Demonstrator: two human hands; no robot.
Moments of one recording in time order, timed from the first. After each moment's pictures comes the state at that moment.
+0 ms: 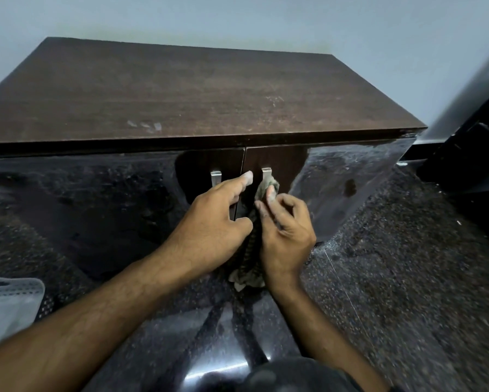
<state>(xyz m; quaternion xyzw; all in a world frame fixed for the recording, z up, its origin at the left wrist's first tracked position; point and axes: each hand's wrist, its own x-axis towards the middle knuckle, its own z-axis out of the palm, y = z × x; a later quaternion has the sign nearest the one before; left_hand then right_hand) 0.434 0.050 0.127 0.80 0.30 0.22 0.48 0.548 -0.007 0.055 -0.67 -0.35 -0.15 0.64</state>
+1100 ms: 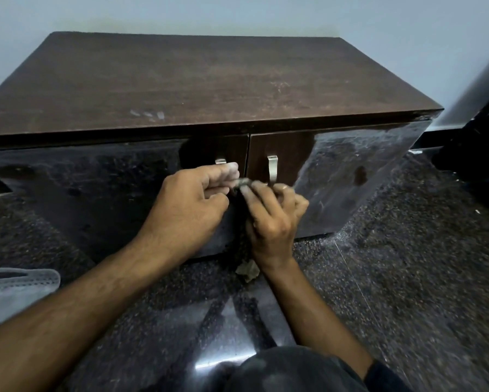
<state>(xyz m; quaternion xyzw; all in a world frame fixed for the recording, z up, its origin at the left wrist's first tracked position) 0.414 0.053 0.142 0.77 0.35 0.30 0.44 0.555 0.011 0.026 -0.67 -0.51 -0.37 0.40</state>
